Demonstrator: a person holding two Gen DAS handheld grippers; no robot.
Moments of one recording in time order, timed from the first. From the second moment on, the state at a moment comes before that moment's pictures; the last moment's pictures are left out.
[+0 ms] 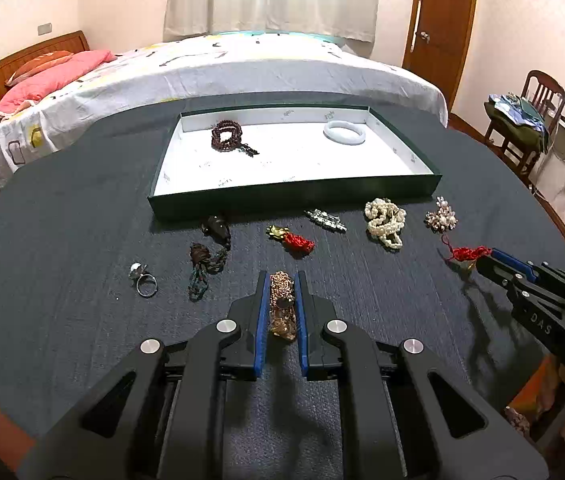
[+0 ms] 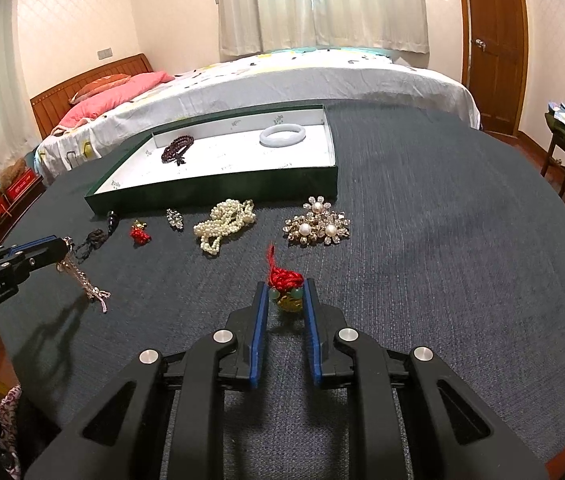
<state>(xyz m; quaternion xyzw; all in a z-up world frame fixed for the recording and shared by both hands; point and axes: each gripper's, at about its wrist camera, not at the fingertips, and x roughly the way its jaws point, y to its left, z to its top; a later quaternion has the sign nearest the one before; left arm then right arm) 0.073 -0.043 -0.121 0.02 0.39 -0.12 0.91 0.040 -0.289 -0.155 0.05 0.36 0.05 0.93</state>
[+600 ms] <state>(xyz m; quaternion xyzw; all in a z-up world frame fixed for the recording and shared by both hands) 0.071 -0.037 -0.105 0.01 0.37 -0.12 0.92 0.038 -0.287 -0.131 0.05 0.34 0.05 0.94</state>
